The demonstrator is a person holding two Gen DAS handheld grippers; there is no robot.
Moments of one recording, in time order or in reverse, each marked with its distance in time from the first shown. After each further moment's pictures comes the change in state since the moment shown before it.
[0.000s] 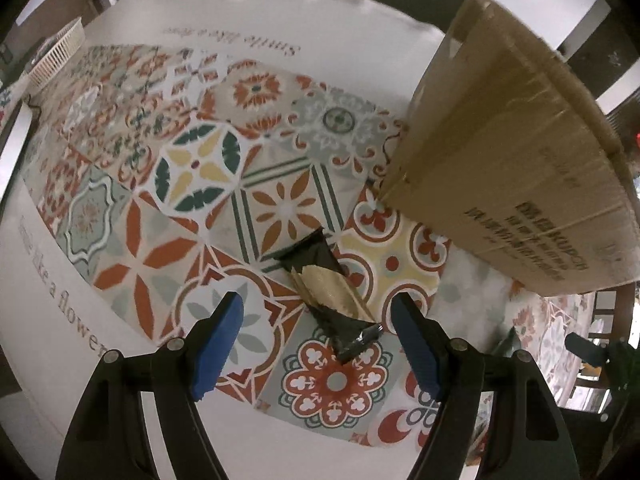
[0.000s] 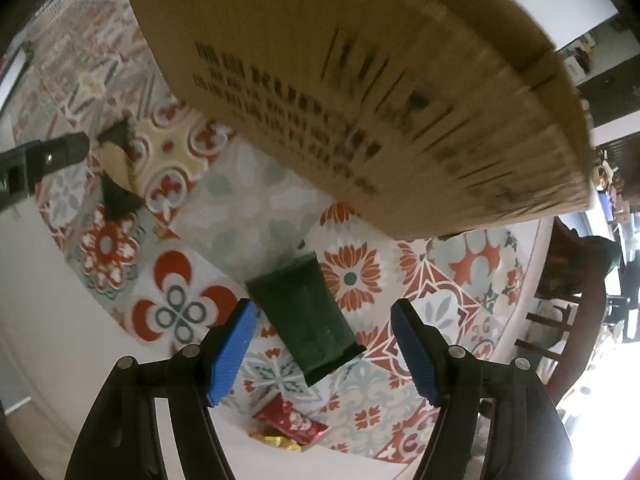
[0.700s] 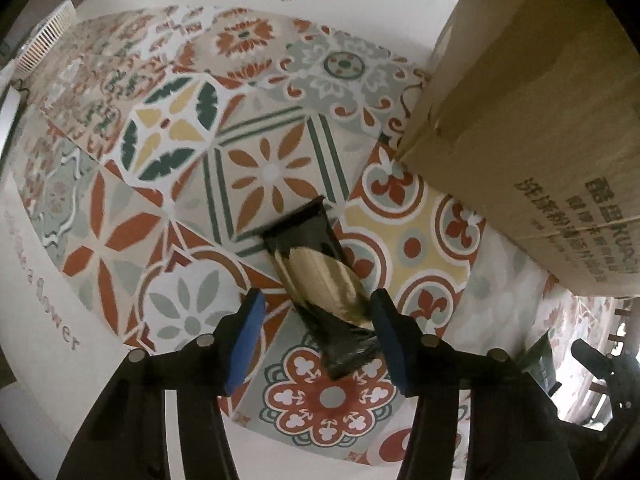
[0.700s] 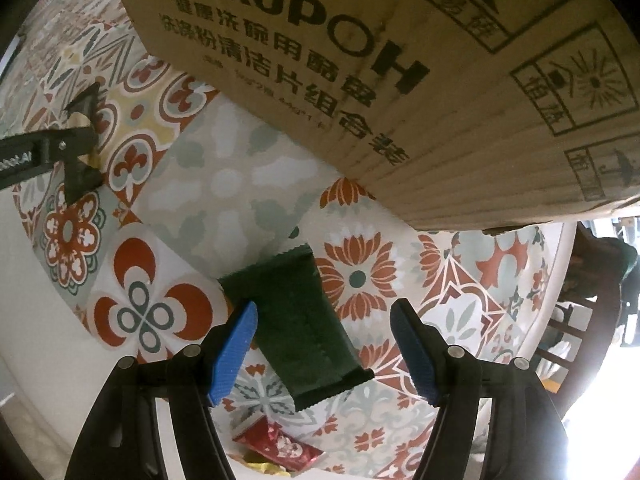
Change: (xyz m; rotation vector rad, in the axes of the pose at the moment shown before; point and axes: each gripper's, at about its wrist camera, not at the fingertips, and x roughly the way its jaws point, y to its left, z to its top) left arm 0.046 -0.007 0.001 -0.007 0.120 0.033; right arm 0.047 -0.001 0.007 -0.004 0.040 0.022
